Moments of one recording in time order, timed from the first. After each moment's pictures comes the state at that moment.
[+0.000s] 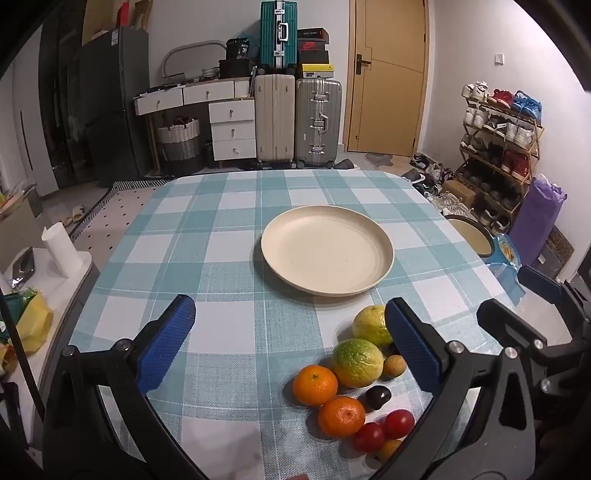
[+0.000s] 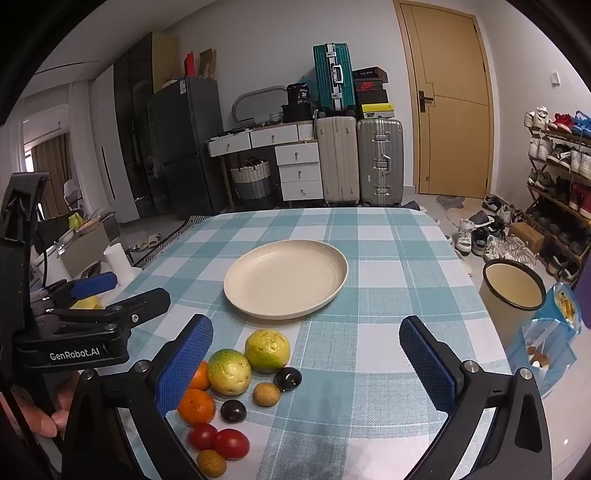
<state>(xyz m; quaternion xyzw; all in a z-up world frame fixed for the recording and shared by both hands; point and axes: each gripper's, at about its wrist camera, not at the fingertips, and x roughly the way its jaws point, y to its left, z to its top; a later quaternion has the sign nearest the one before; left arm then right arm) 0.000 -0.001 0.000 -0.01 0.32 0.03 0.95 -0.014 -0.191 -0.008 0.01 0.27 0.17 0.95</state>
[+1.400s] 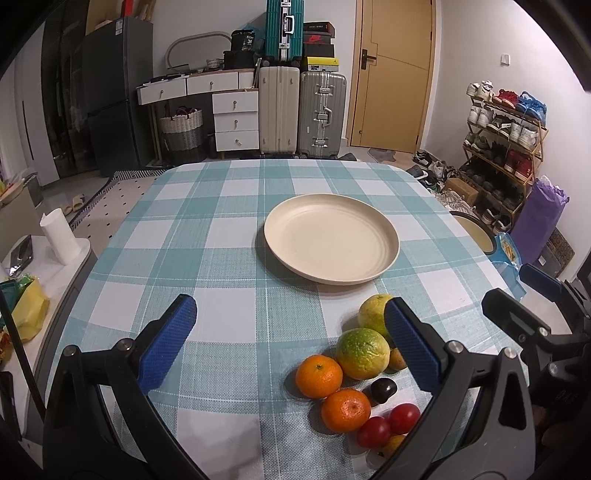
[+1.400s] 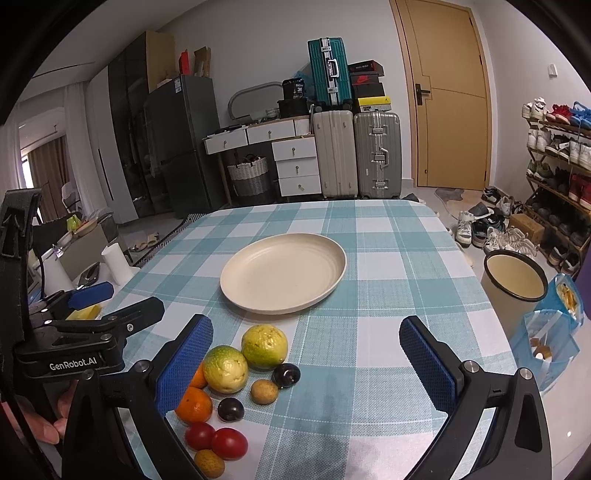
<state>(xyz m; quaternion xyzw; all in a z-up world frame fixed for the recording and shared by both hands) -0.004 0.001 -0.015 -0.02 0.33 0.02 0.94 -0.007 -0.192 -0.015 0.02 0.29 0.16 0.94</state>
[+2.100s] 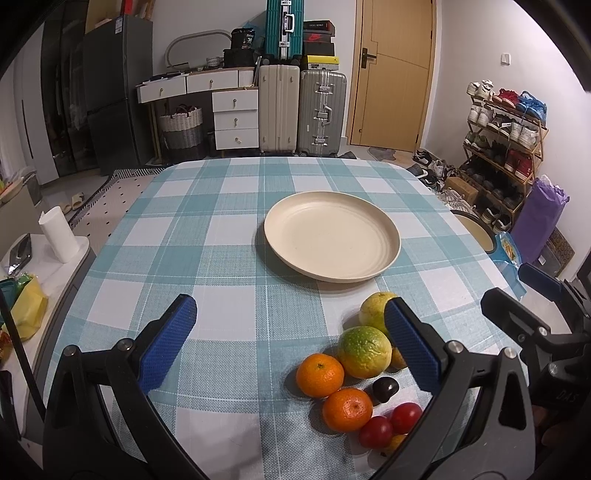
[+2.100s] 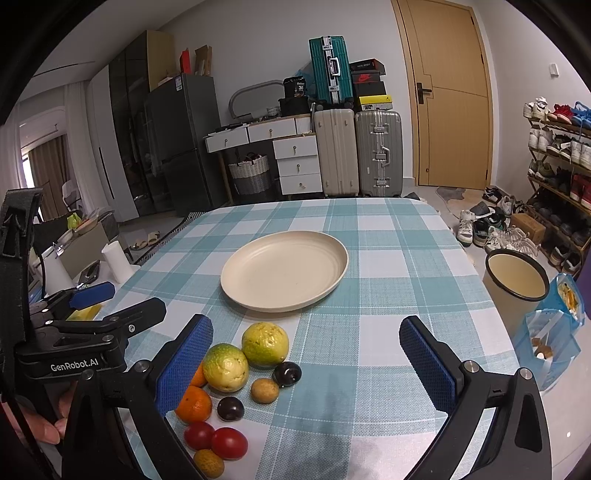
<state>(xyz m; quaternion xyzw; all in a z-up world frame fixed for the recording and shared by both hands) -0.003 0.002 -0.017 -0.03 0.33 0.02 0.94 -0.006 -0.191 -0.018 0.02 0.29 0.17 0.94</state>
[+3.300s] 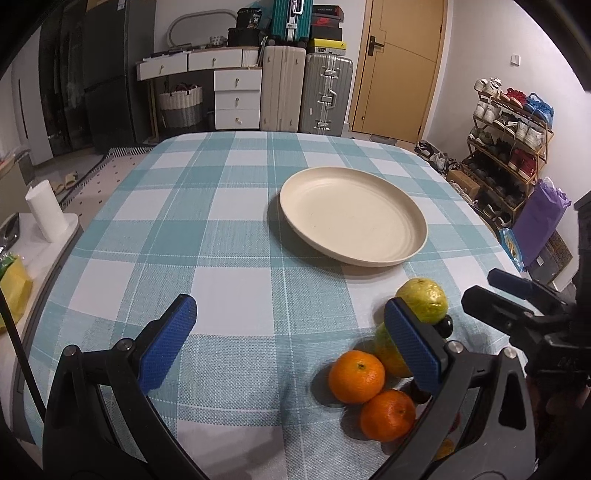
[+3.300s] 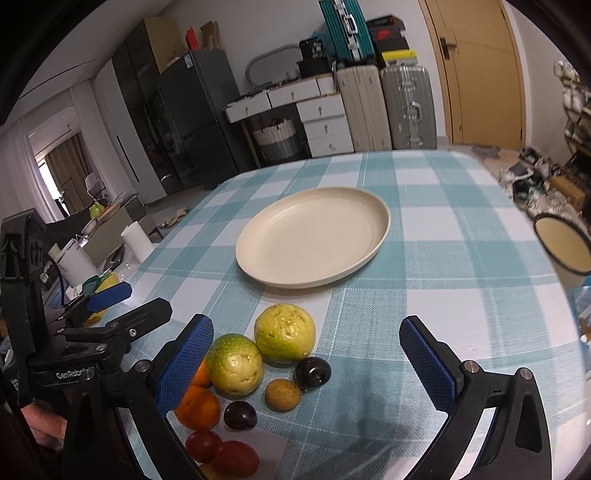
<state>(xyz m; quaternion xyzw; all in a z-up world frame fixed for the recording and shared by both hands) 0.030 0.036 -0.061 -0.06 0.37 0.01 0.93 0.058 -0.176 -0.066 0.06 0.37 0.24 0.89</state>
